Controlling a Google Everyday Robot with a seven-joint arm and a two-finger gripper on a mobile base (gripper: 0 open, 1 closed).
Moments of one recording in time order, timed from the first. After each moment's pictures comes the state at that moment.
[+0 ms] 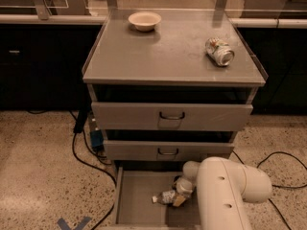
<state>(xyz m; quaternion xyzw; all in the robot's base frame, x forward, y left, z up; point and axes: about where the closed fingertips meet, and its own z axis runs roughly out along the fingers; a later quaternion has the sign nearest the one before) 0.574 -0.133 0.097 -0.68 0.72 0.14 0.09</state>
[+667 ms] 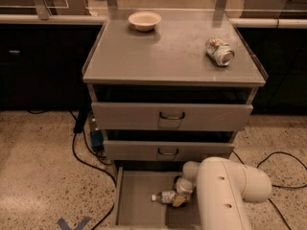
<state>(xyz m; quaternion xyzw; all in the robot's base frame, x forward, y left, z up) 0.574 -0.133 0.097 -0.68 0.72 0.14 0.09</state>
